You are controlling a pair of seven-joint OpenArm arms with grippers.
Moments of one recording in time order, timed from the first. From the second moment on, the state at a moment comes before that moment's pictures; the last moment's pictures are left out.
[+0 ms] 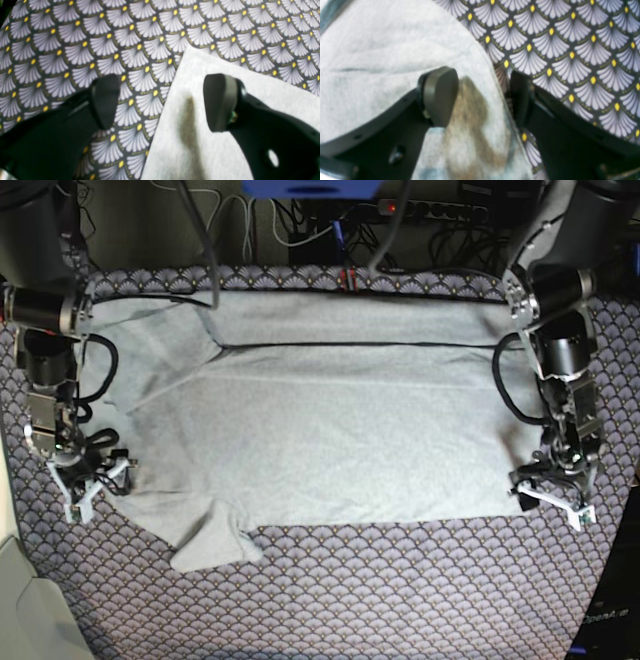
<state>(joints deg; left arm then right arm) -29.5 -14.3 -23.4 42.8 -2.6 -8.3 22.7 33.0 21.3 9.2 25.5 -0.9 25.6 -7.8</state>
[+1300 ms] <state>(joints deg) -34.9 -14.7 -11.9 25.6 -3.4 -8.3 10.3 32.0 19.7 9.2 26.1 -0.2 25.4 -6.3</state>
